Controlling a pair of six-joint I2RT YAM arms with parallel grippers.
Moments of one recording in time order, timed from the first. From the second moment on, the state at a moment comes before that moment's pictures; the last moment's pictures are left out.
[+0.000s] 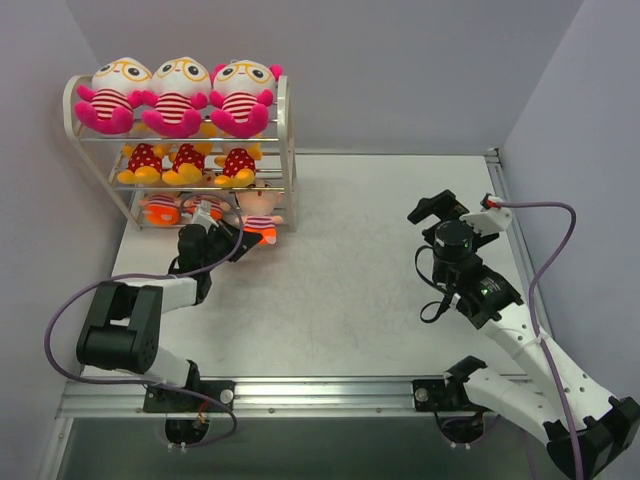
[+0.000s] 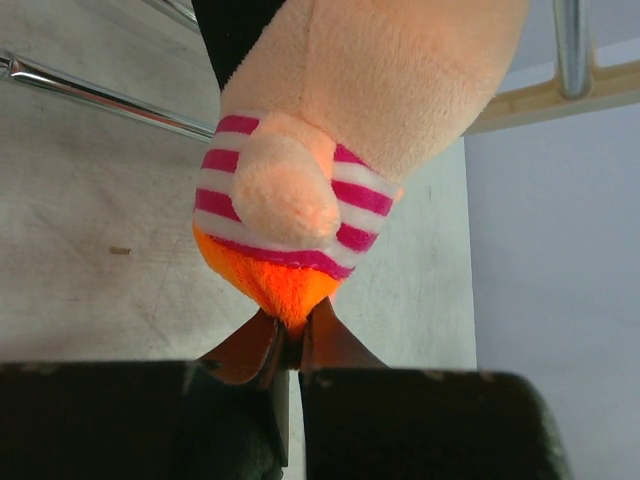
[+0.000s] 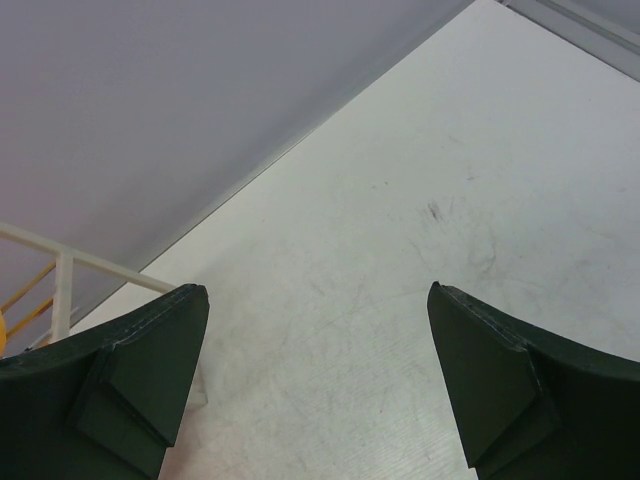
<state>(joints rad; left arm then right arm) -0.14 1.48 0.49 0.69 0.38 -0.95 0.54 0.87 0.82 -0.23 0.79 0.78</state>
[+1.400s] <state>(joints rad) -0.11 1.78 0.54 1.07 0.44 -0.91 0.49 0.83 0.73 -0.18 0.71 0.73</state>
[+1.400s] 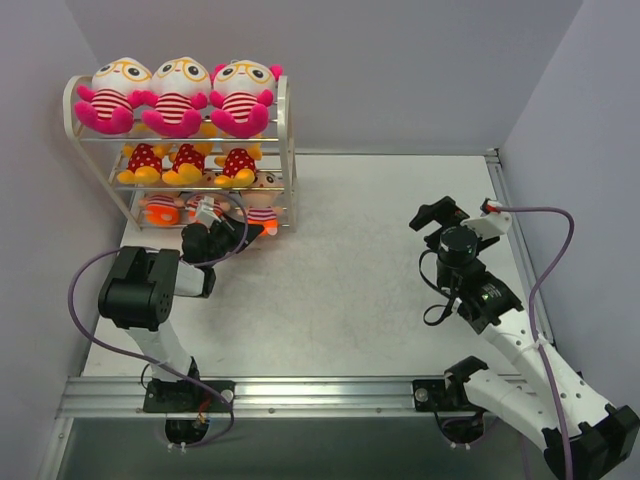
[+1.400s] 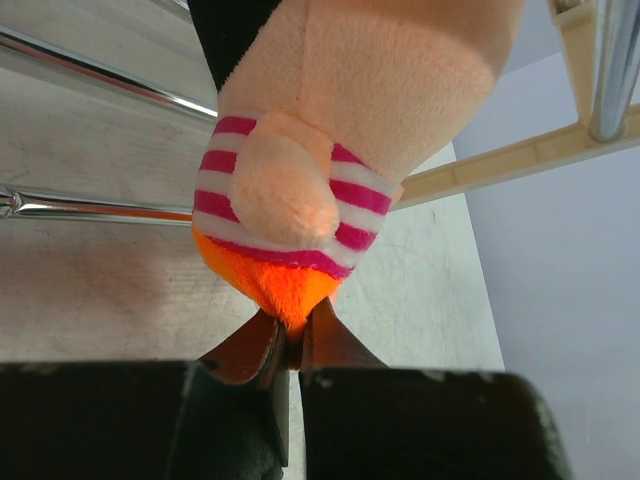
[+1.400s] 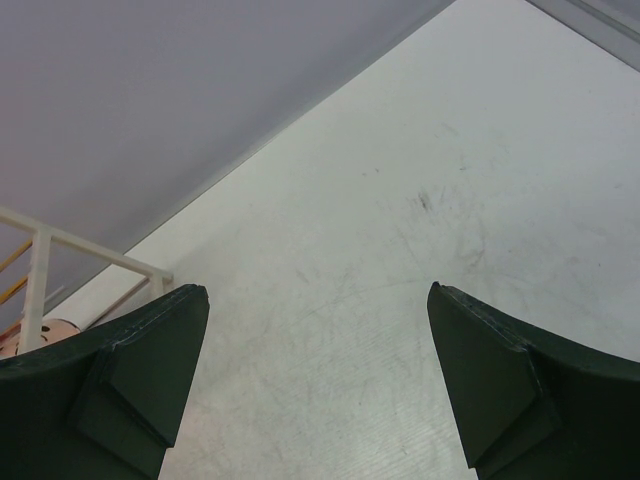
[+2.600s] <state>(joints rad) -0.09 1.87 0.55 1.15 0.44 -0.92 0.48 0.83 0.71 -0.18 0.66 0.74</state>
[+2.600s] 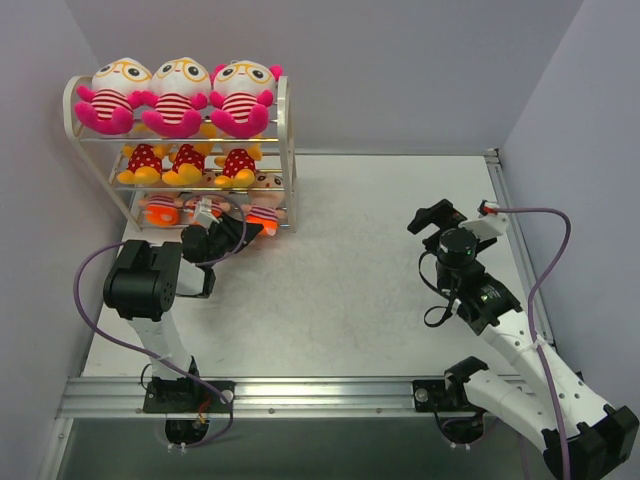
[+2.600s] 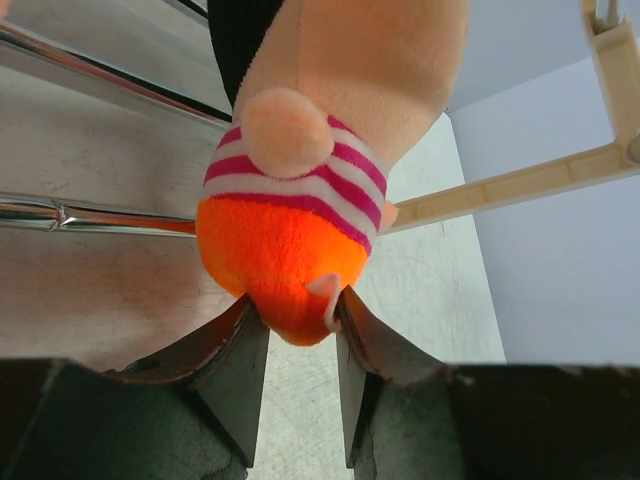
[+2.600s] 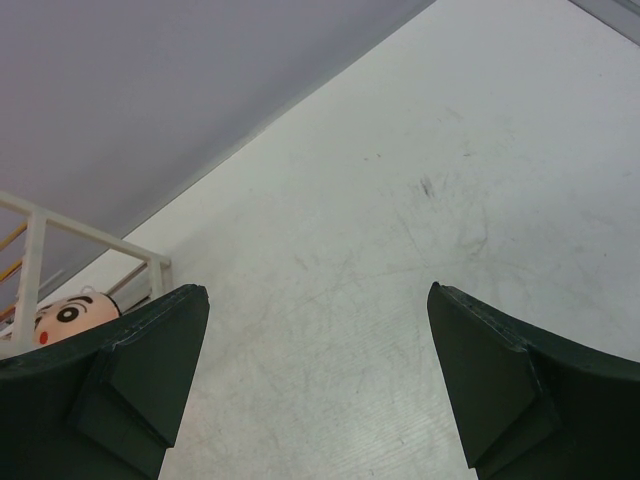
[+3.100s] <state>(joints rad) -0.08 1.87 0.54 1.17 0.42 -0.98 0.48 0.82 0.71 -0.18 0.66 0.74</state>
